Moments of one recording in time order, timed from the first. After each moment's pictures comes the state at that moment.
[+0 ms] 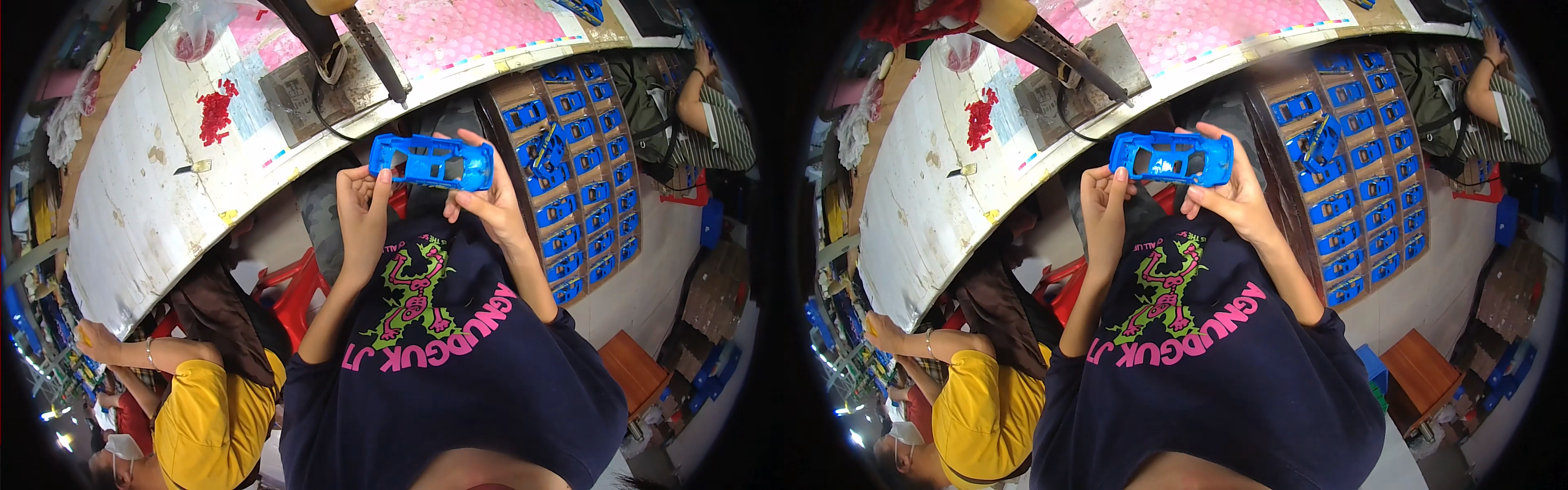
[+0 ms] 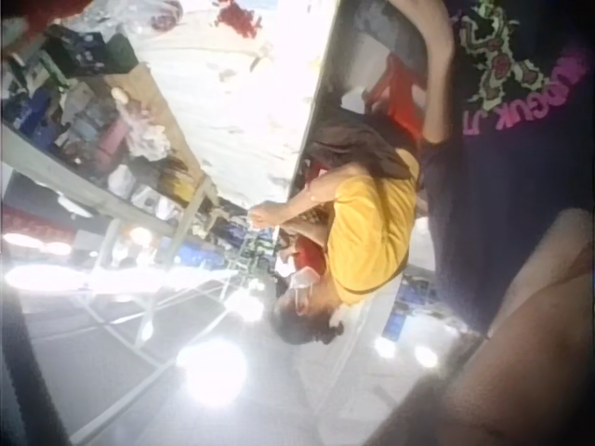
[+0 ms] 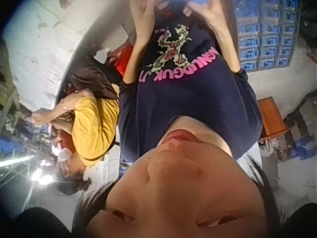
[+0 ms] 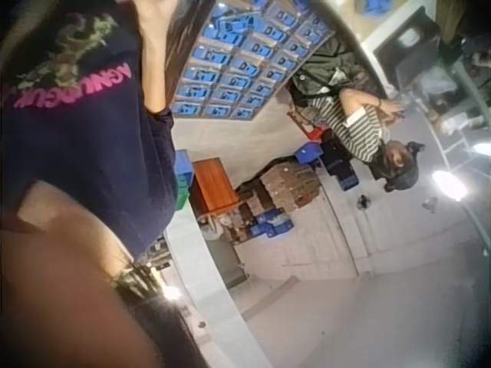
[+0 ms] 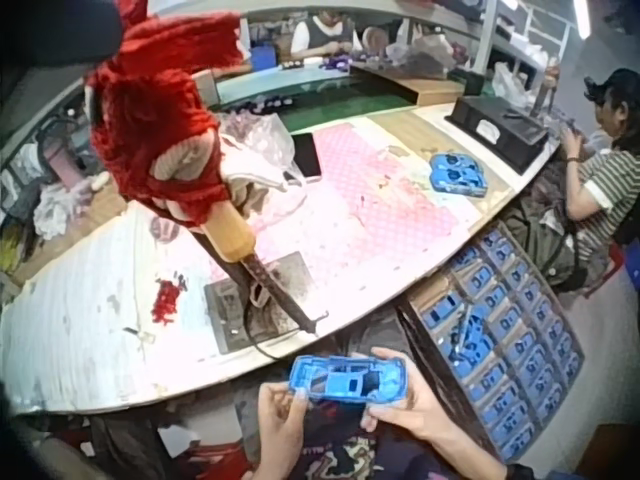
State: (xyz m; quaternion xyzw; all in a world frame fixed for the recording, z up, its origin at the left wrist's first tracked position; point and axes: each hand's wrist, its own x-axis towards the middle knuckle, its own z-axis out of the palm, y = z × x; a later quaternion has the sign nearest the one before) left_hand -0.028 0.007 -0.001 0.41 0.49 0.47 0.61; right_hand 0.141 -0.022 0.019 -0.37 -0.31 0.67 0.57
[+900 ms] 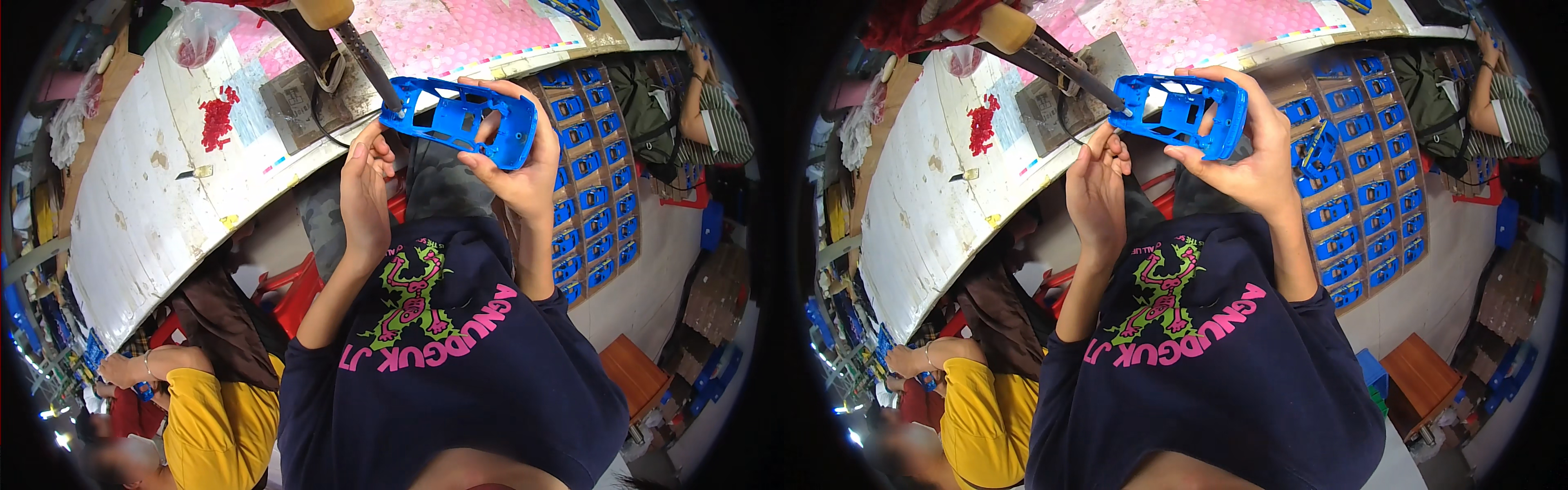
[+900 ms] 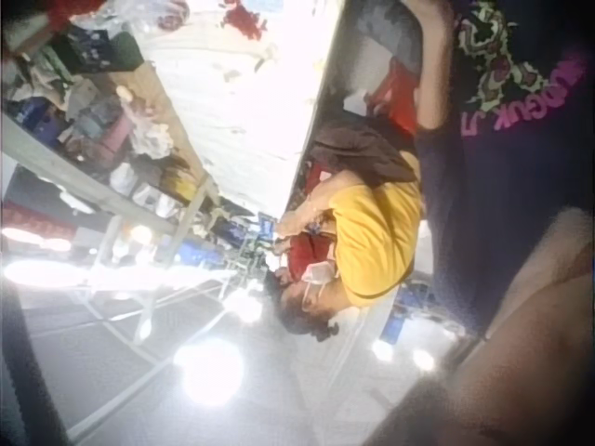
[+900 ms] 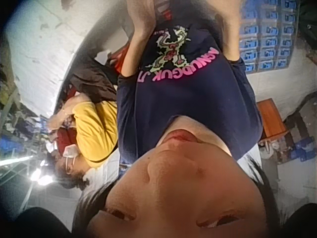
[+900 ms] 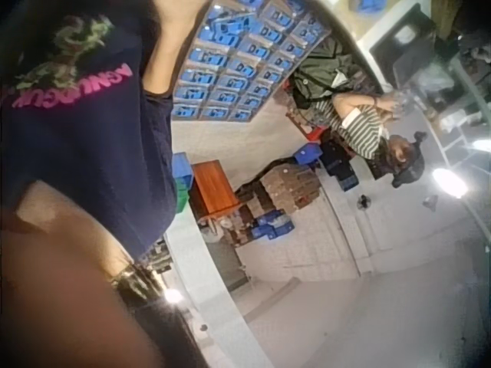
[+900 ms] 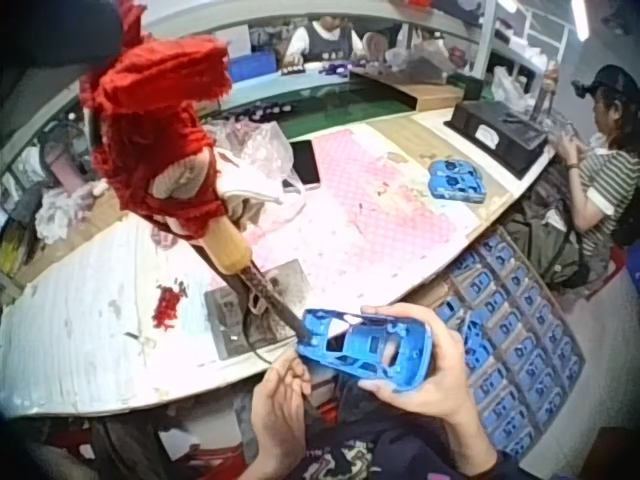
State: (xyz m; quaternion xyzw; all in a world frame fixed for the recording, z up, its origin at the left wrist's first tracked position) left_hand -0.009 0.041 0.037 0.33 0.37 0.51 0.70; right_hand 0.156 0.029 0.069 -0.48 -0.59 0.31 0.57
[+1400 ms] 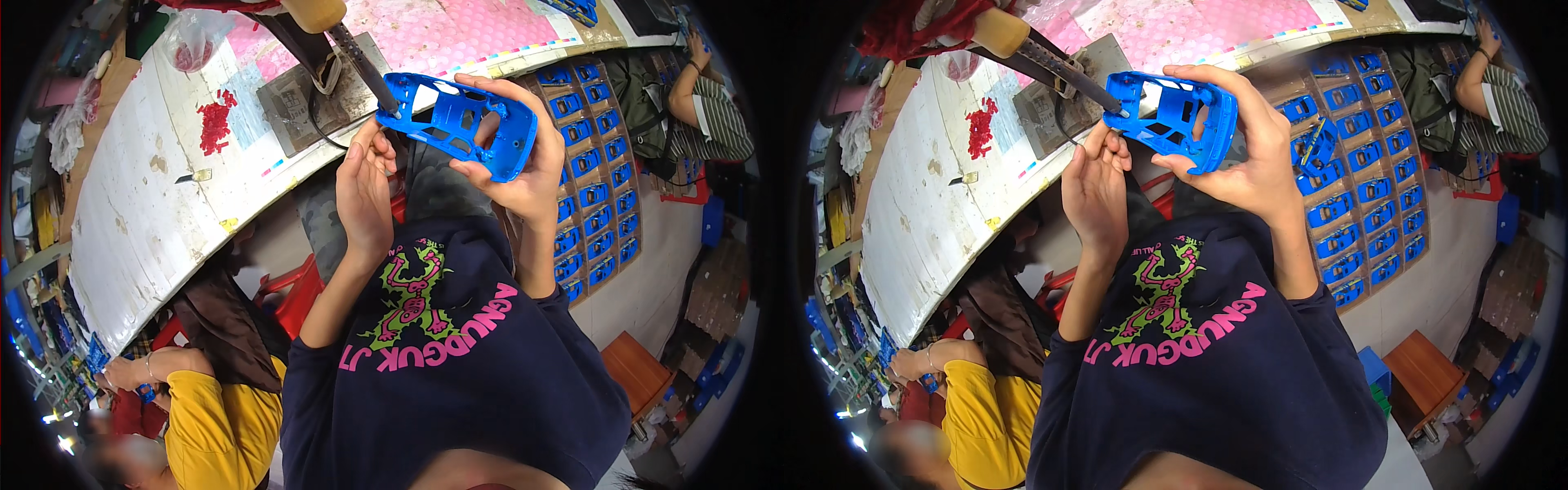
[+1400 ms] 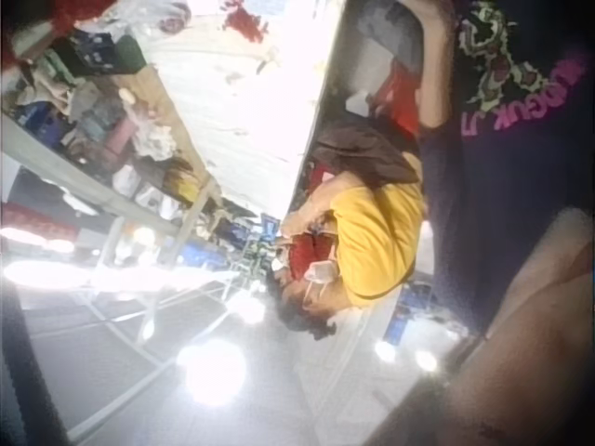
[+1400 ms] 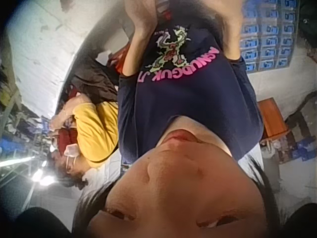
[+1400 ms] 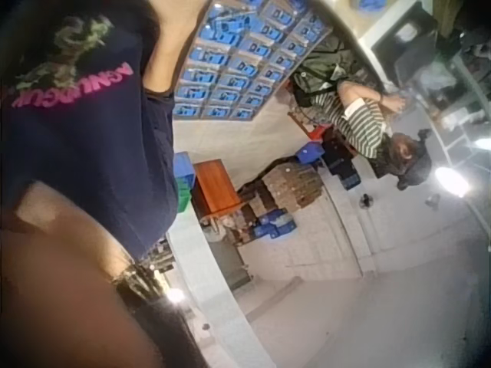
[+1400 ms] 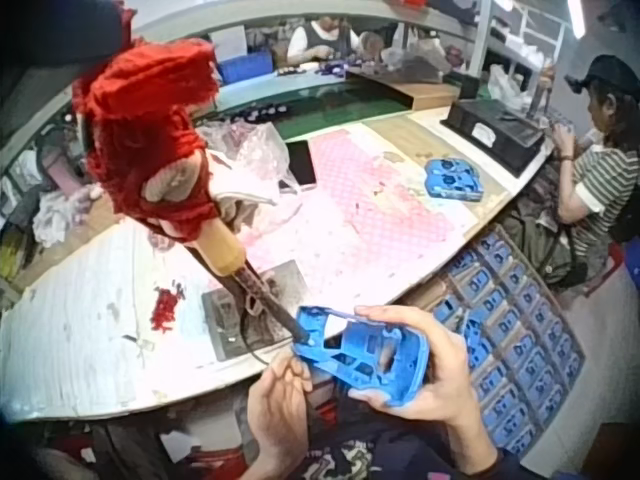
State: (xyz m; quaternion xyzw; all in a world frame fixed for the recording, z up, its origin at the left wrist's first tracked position) left_hand -0.004 0.043 0.037 0.30 0.33 0.54 0.71; right_hand 0.155 0.027 0.082 -0.49 -0.63 0.26 0.54
